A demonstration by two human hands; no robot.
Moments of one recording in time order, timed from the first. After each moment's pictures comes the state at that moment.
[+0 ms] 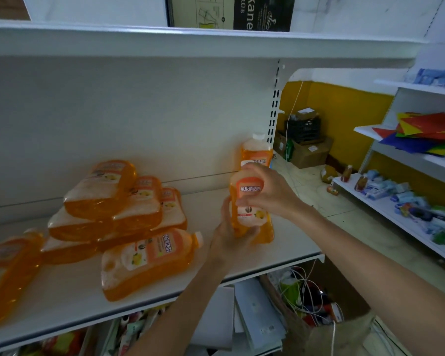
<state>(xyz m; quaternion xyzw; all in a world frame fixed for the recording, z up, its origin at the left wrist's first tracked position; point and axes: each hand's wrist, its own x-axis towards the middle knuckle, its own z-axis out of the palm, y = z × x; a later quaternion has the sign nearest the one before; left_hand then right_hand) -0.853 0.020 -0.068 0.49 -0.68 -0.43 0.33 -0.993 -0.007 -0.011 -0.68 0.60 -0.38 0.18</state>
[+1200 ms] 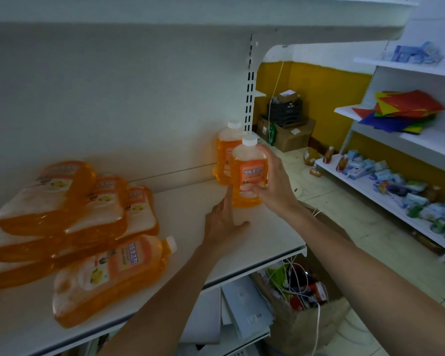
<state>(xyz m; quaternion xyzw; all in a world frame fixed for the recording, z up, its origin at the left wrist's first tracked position) -0.901 -0.033 -0.097 0.46 -0.81 -0.27 0.24 -1.049 -0.025 -0.052 -0.64 0.60 -0.48 0.06</state>
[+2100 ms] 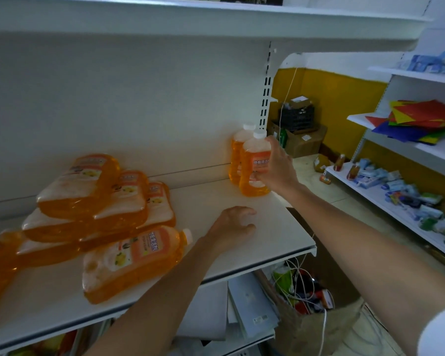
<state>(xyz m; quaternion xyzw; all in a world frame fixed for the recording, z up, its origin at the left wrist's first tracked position) -0.878 -0.023 -0.075 0.42 -0.82 -0.34 0.16 -1.038 -0.061 -0.027 -0.57 0.75 -0.34 0.04</state>
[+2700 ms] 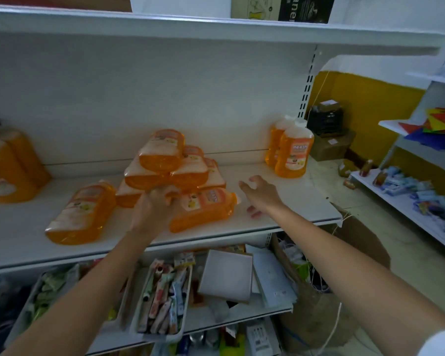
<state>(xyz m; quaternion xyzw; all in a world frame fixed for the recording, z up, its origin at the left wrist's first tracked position) -0.643 0.038 -0.054 0.54 -0.75 -0.09 0.37 -0.877 0.036 -0.043 -0.50 0.73 -0.33 0.34</state>
